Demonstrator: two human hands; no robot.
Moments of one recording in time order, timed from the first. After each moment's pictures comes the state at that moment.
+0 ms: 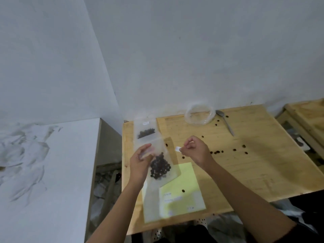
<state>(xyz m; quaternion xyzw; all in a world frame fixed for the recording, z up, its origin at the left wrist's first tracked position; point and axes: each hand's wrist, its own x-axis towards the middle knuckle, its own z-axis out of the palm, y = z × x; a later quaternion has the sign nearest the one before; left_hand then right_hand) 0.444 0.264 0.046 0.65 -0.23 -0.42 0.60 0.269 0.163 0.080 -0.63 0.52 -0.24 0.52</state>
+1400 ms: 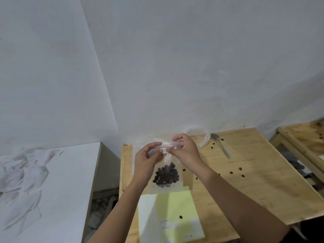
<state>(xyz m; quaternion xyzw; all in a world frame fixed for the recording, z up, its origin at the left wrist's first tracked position) 0.429 0.224 0.138 0.56 -0.33 -0.41 0.64 0.308 0.148 0.158 -0.64 0.49 -0.32 0.51</state>
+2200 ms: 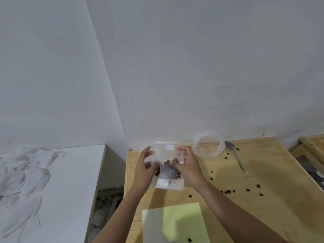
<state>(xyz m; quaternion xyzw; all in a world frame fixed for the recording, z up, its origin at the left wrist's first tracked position) 0.479 0.189 0.085 0.66 -0.35 -0.35 0.56 0.343 0.113 0.107 -0.64 0.50 -0.28 0.51</state>
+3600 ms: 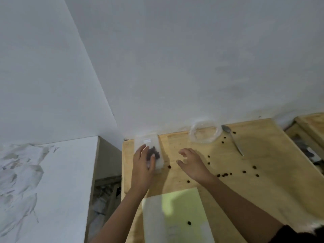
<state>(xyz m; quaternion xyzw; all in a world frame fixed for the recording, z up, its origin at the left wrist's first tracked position) 0.478 0.191 0.043 0.77 -0.48 -0.16 0.40 0.313 0.099 0.050 -0.76 0.50 -0.11 0.40</state>
